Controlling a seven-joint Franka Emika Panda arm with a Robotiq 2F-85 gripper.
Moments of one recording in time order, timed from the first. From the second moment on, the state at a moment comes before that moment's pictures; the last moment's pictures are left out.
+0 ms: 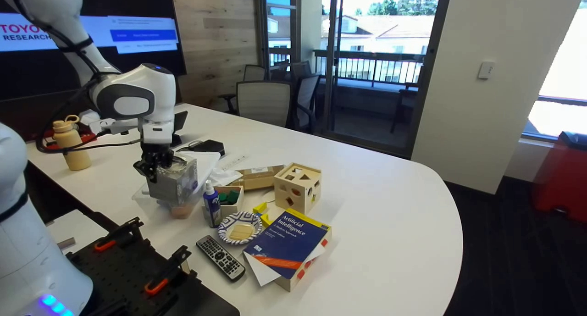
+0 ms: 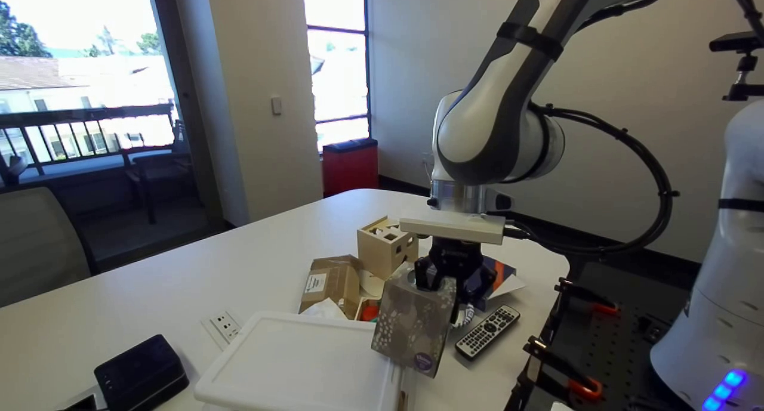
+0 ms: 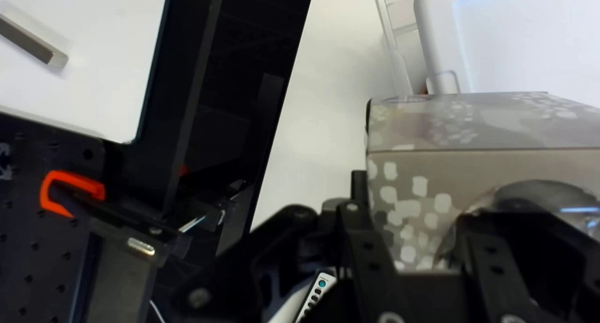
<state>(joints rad) 0.20 0.00 0.16 -2.77 0.61 2.67 1.12</state>
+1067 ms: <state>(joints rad) 0.24 0.04 0.24 -2.59 0.07 2.67 1.28</state>
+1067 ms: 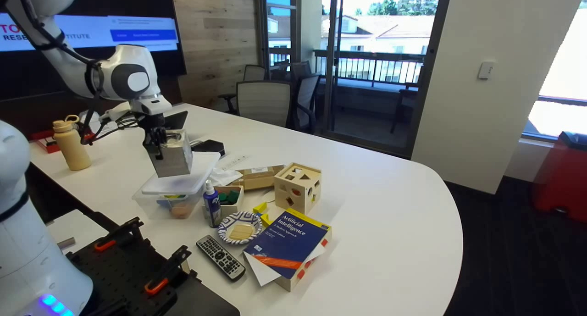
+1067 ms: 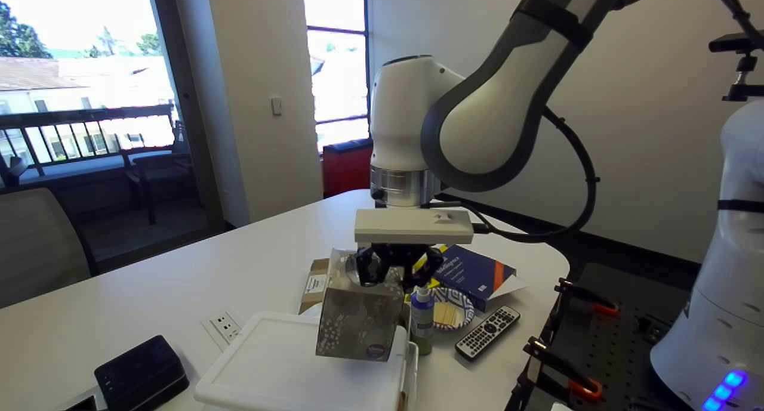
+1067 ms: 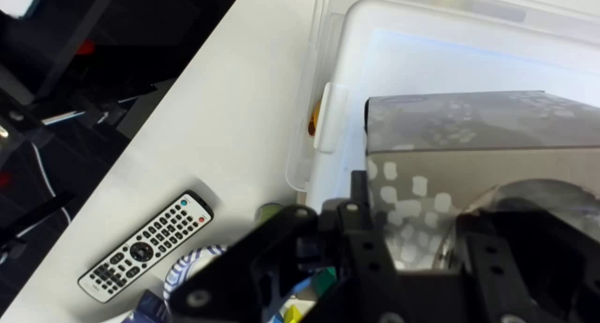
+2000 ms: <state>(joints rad) 0.28 0.47 0.17 -2.05 0.02 2.28 1.28</state>
